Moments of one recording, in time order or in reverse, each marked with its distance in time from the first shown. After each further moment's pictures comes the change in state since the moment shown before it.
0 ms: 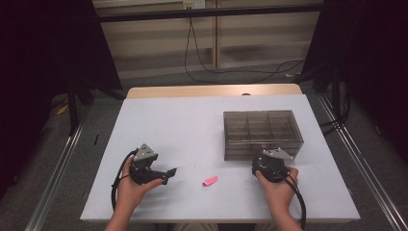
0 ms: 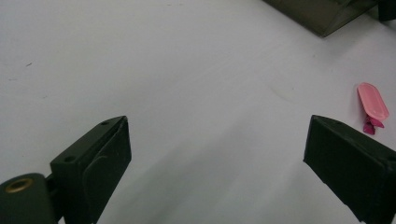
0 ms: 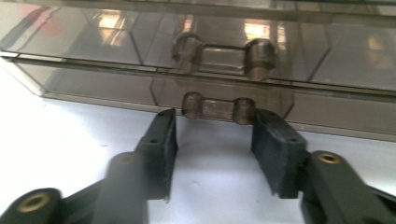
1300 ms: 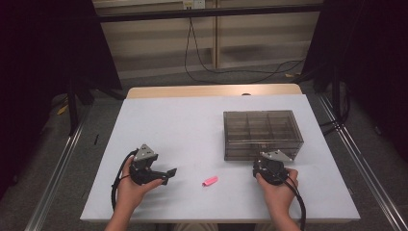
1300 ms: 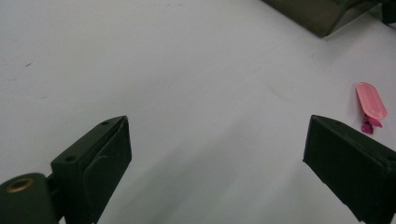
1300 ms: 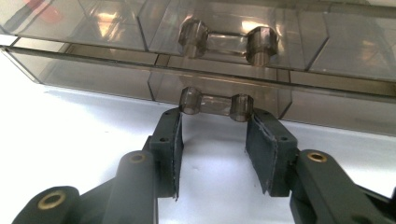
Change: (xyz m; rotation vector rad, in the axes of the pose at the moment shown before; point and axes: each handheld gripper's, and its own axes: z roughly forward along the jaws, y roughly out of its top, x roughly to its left) left arm -0.001 0.000 0.000 -0.001 0.001 -0.004; right arm 0.003 -0.004 -0.005 0.006 -0.008 -0.030
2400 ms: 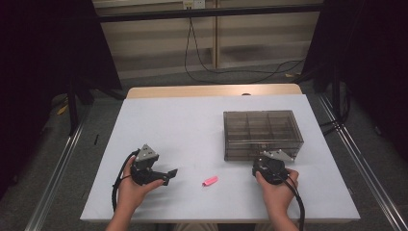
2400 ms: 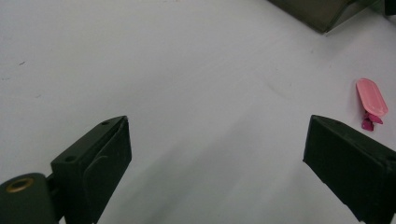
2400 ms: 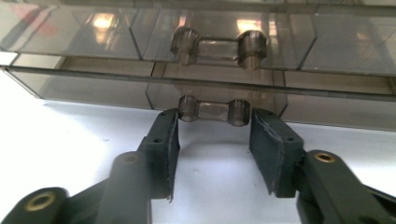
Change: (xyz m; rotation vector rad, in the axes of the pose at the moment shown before) left arm -0.002 0.000 0.002 0.010 -0.003 0.011; right arm 0.001 0.002 -0.001 -0.001 -0.013 0.059
